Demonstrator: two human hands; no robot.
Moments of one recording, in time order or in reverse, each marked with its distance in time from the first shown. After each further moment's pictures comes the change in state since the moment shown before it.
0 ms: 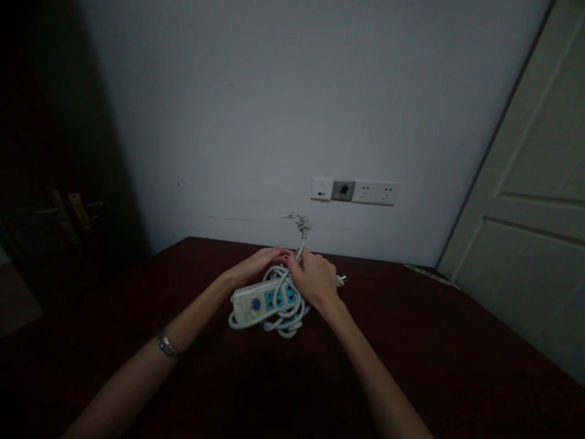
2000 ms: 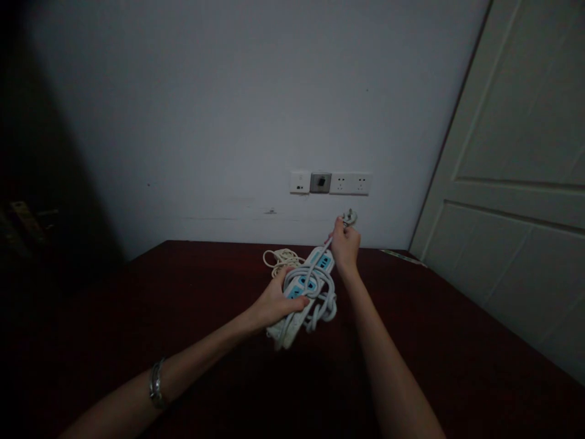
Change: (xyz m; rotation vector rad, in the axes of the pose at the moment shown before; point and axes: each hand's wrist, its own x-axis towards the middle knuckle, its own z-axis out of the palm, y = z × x) left_hand -0.018 -0.040 0.099 0.229 0.146 0.019; right_hand 0.046 0.114 0.003 0.866 0.539 0.458
